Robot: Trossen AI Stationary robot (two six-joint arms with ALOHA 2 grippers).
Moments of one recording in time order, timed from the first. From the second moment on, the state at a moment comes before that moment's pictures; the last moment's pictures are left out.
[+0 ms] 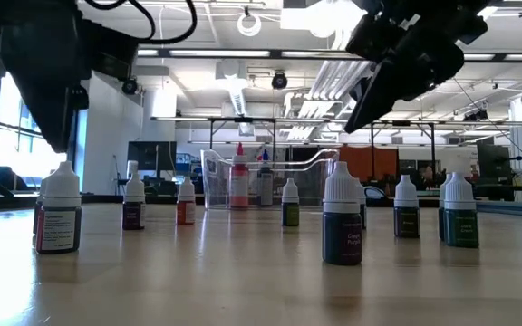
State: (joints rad) left arm -0.30 1.31 0.87 -0.85 -0.02 -0.77; right arm -0.04 1.29 0.76 -0.26 -0.07 -0.05
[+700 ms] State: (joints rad) left arm -0.30 1.52 0.86 -0.77 -0.06 -0.76; right arm -0.04 1.29 0.76 -0.26 -0.07 -0.05
